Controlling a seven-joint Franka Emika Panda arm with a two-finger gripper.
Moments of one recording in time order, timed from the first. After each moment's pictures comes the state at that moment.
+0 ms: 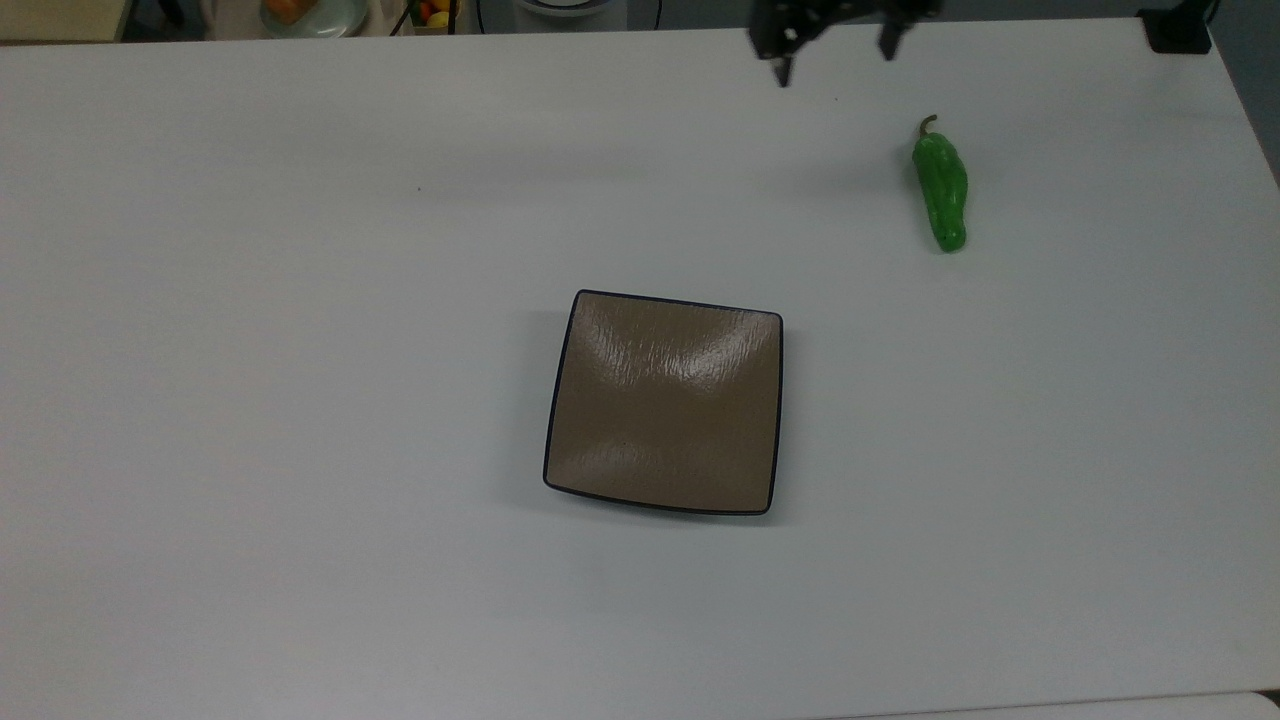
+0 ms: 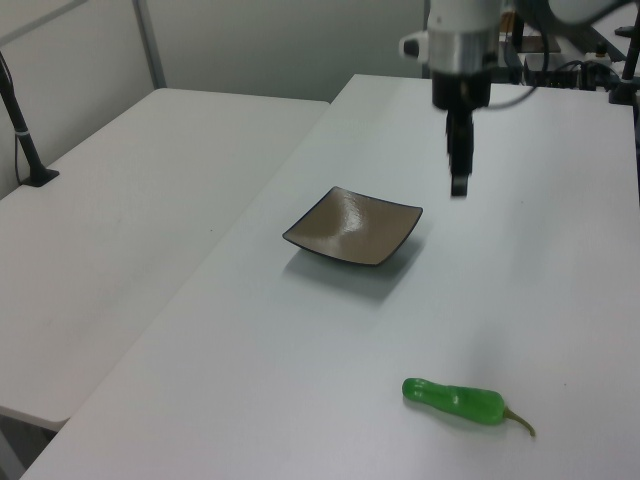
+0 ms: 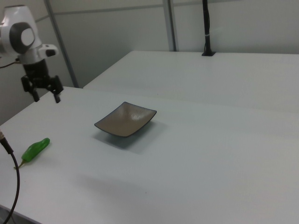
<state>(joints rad) 0.36 0.14 0.19 -1.59 0.01 1.72 0.20</state>
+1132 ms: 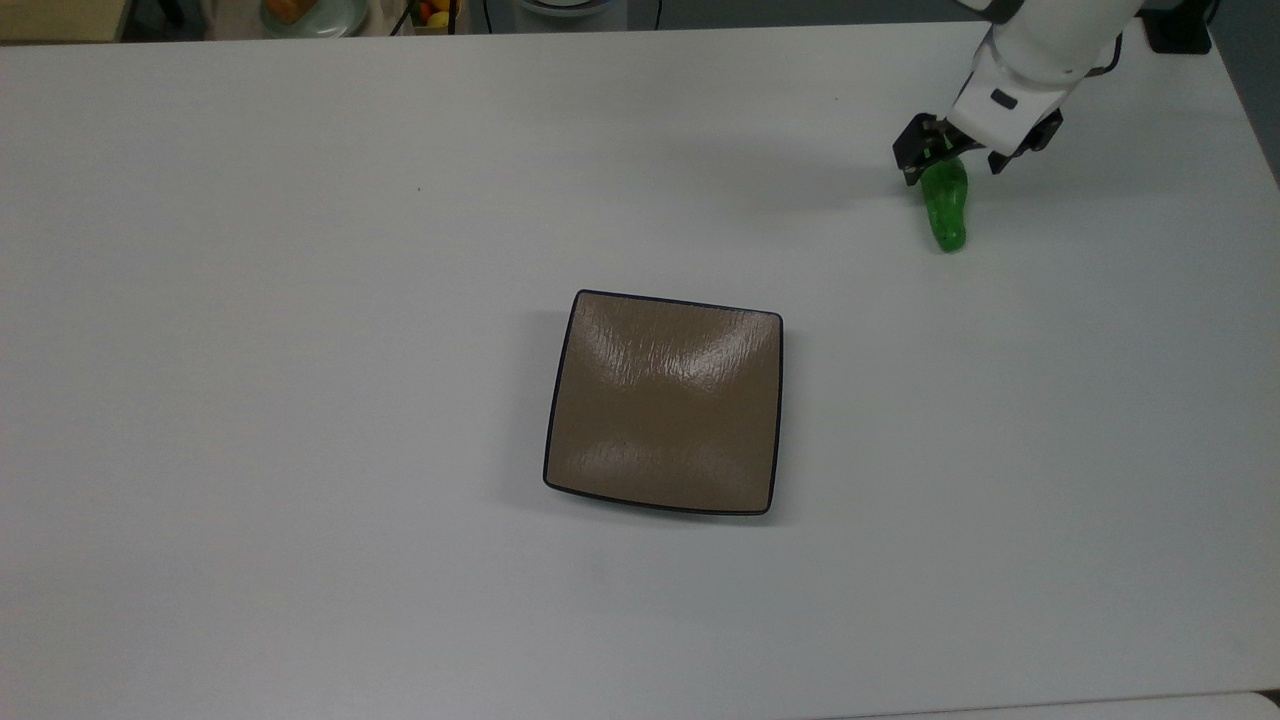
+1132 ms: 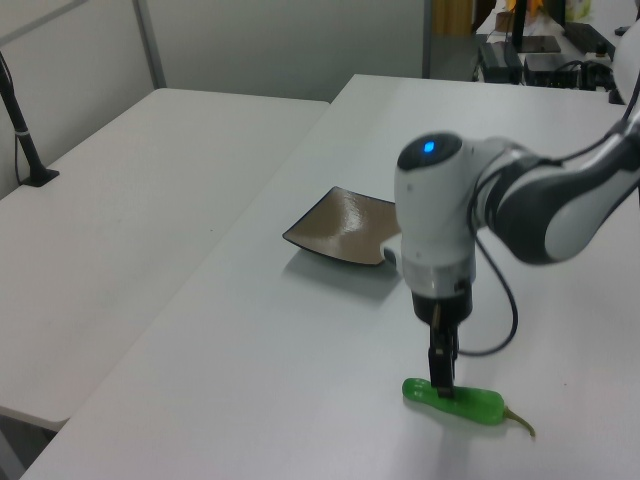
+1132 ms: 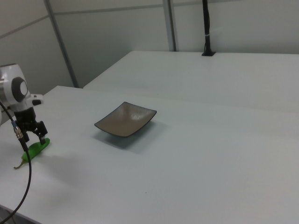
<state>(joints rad) 0.59 0.50 0.23 -1.59 -0.07 1.98 0.58</state>
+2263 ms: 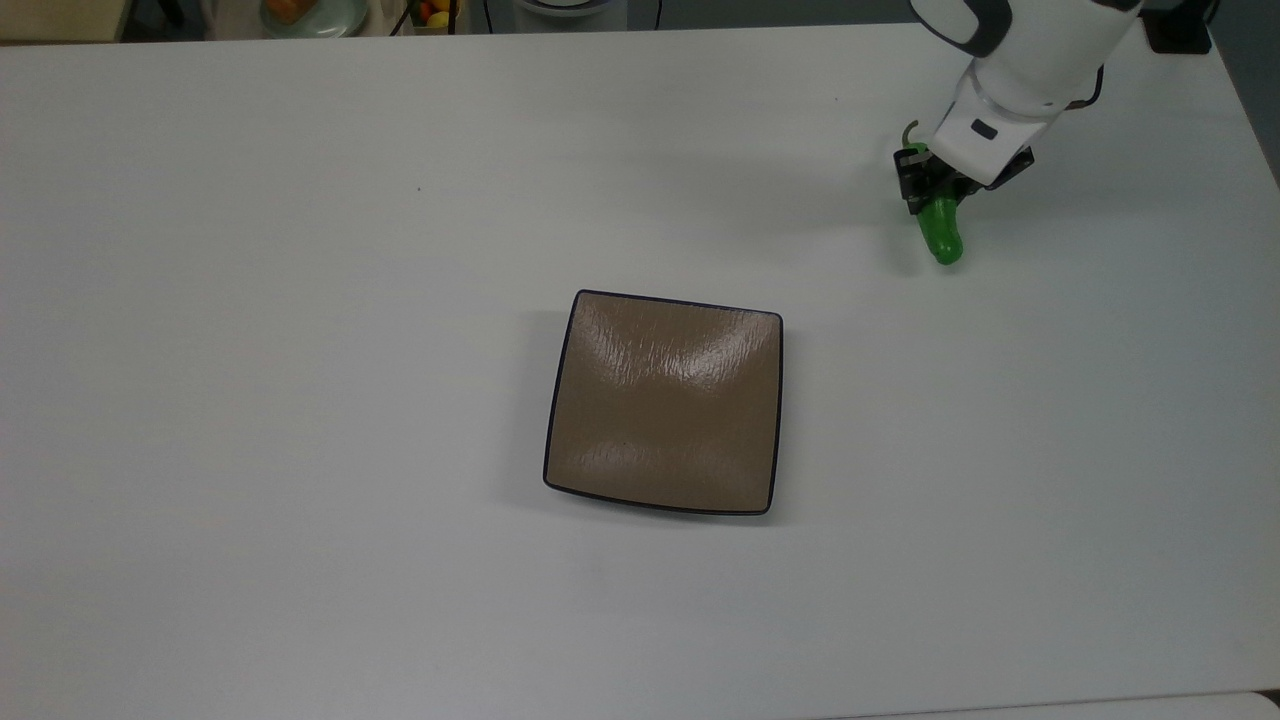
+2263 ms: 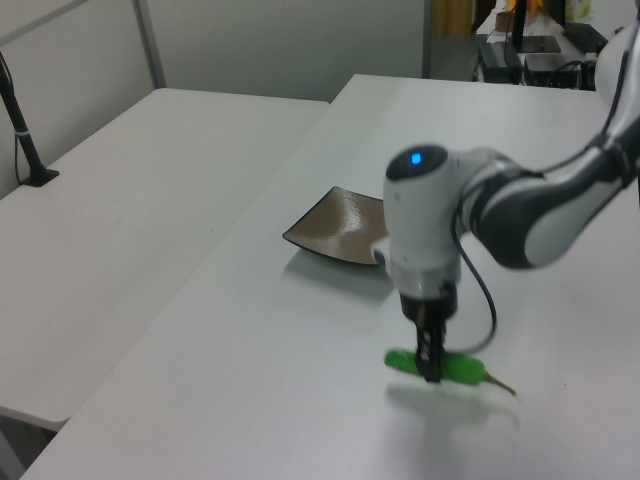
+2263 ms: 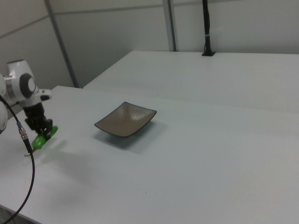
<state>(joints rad) 0.52 0.52 0.26 -1.57 -0.12 2.00 0.60</state>
